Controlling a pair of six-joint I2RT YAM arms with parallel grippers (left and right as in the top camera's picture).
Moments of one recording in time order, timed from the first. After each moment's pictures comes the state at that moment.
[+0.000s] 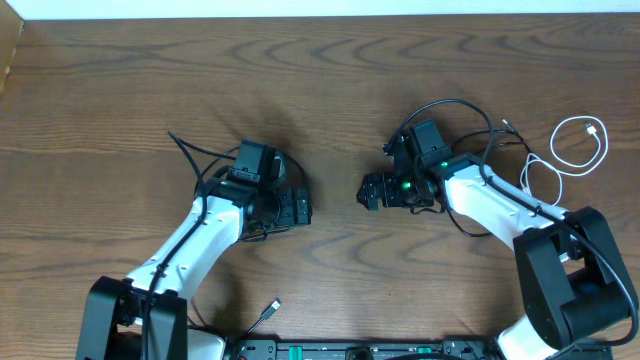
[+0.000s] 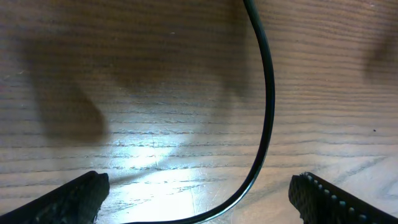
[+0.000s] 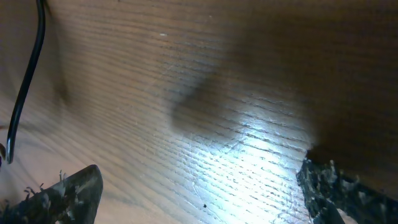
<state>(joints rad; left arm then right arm) -0.28 1.49 0.79 -0.60 0.25 -0.38 0.42 1.77 0.96 -0.41 -0.39 0.36</state>
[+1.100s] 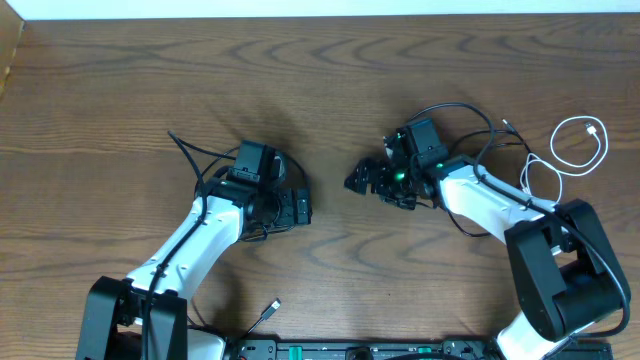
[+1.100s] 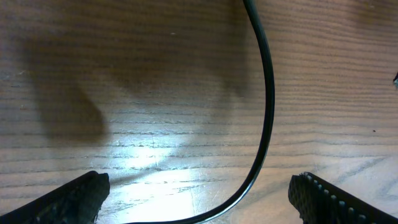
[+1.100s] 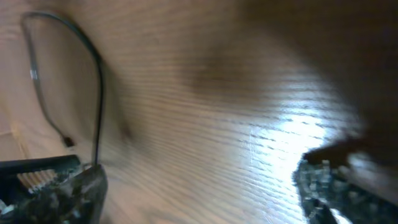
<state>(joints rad) -0.28 1.49 0.79 -0.60 0.25 -0.38 0.43 1.80 0.95 -0.26 -0.50 0.70</state>
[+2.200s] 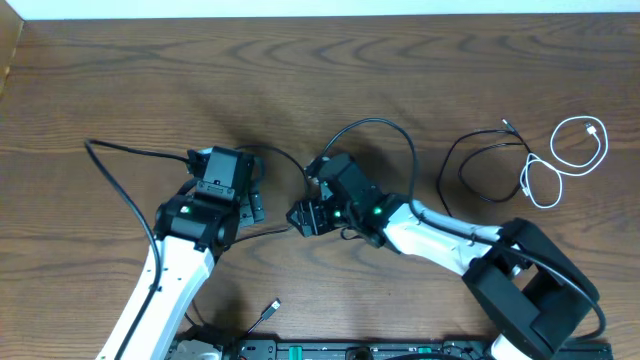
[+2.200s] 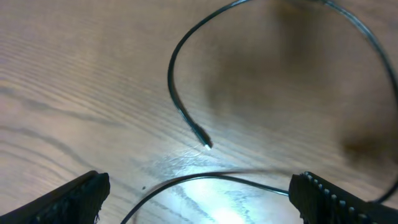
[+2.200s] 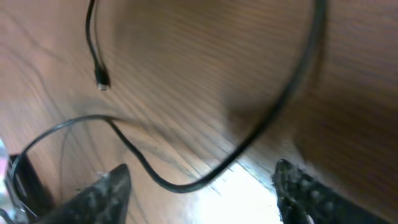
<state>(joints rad) -0.28 1.18 0.90 -0.96 -0.37 -0.47 0.81 1.82 0.94 0.03 -0.33 0.58</state>
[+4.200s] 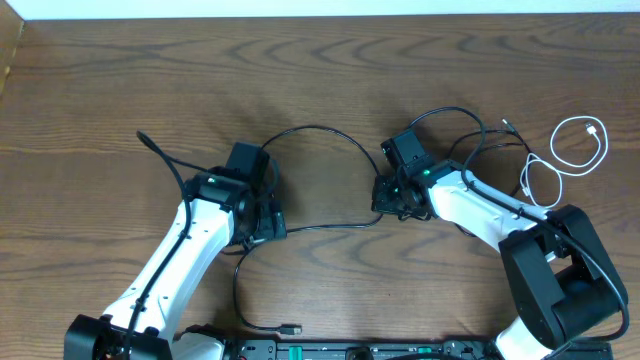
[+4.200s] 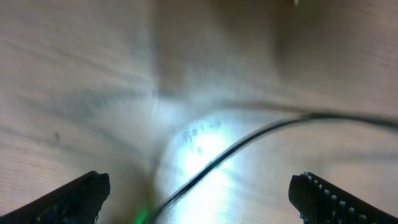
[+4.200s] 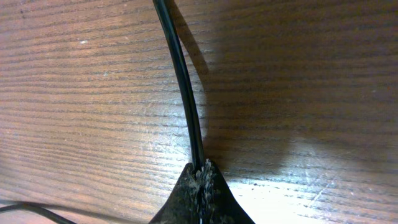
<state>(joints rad) -0.28 1.39 0.89 -1.04 -0.04 -0.48 0.50 1.79 0.96 -0.44 -0.16 0.64</state>
